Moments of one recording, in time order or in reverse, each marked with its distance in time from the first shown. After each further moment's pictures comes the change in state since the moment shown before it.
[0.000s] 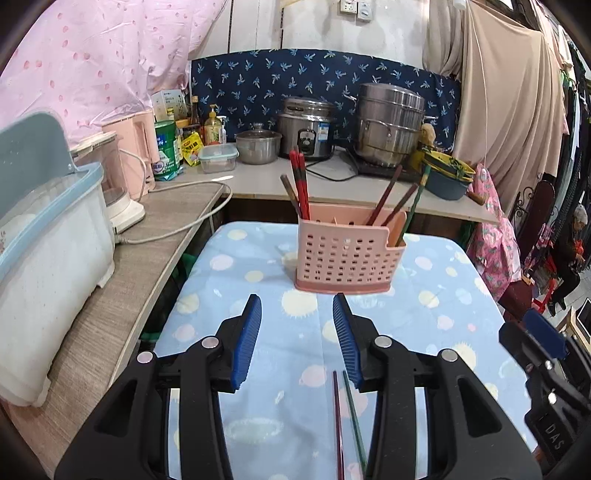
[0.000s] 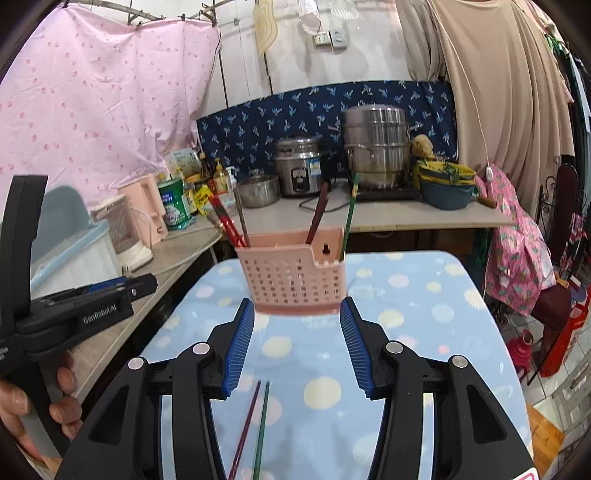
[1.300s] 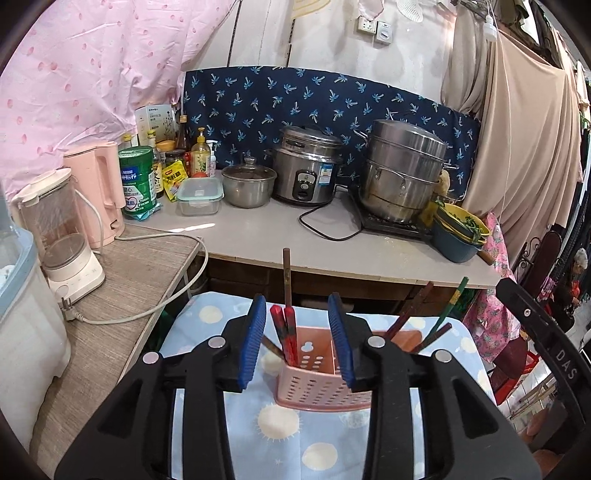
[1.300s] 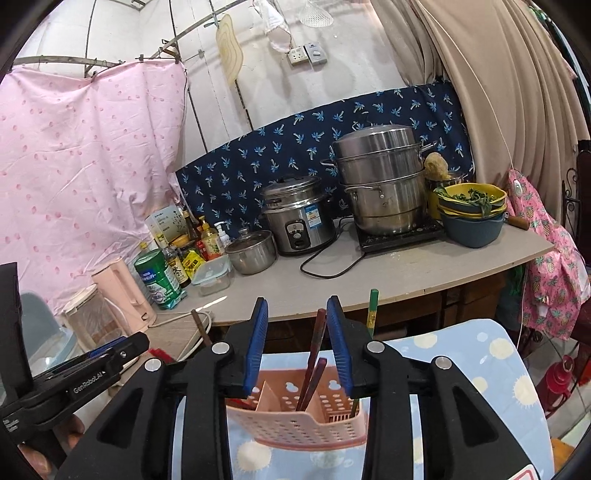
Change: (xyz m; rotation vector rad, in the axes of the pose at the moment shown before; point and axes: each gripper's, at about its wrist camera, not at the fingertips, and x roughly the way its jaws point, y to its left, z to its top) left arm 0.101 0.000 0.141 -0.079 -0.082 -0.037; right arm 0.142 -0.037 0.152 0.143 -0.122 0.060
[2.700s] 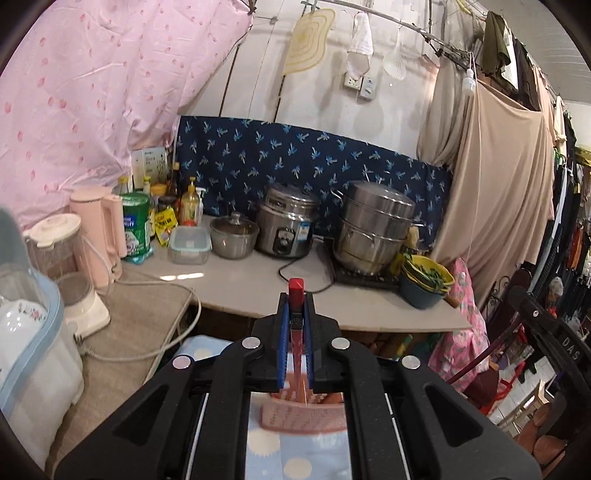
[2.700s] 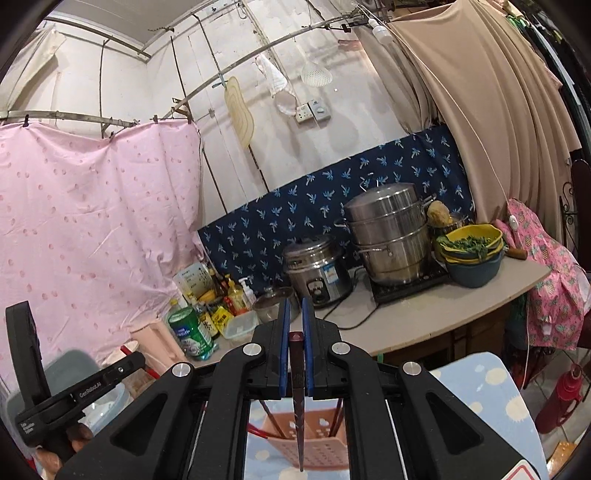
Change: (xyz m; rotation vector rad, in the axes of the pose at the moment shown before) left arm -0.081 0.004 0.059 -0.030 -0.169 -0.091; right arm -0.085 0.011 0.069 0.064 -0.185 0.071
